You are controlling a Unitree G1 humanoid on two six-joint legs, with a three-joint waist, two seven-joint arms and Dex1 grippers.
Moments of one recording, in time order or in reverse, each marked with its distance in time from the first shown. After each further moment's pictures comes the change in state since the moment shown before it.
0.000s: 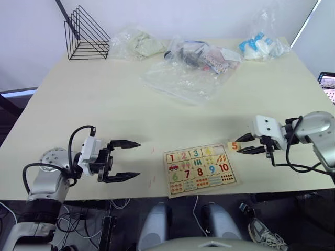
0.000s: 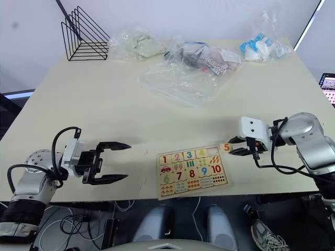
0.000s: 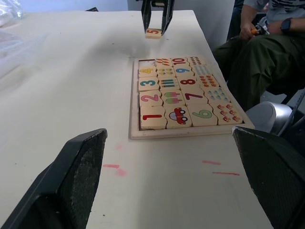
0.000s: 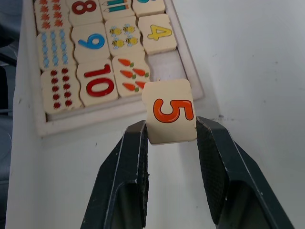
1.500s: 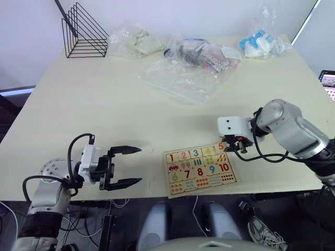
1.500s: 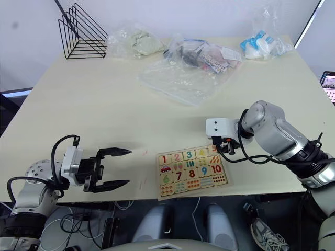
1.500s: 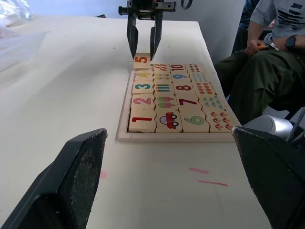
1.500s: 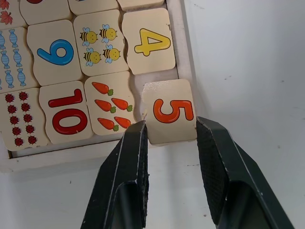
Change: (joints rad) left arm 0.115 -0.061 0.065 -0.103 0.008 0.029 0.035; right arm -0.349 0.064 0.441 -0.078 -0.236 0.370 -0.017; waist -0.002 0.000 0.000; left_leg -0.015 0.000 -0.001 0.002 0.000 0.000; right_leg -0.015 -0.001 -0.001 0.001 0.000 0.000
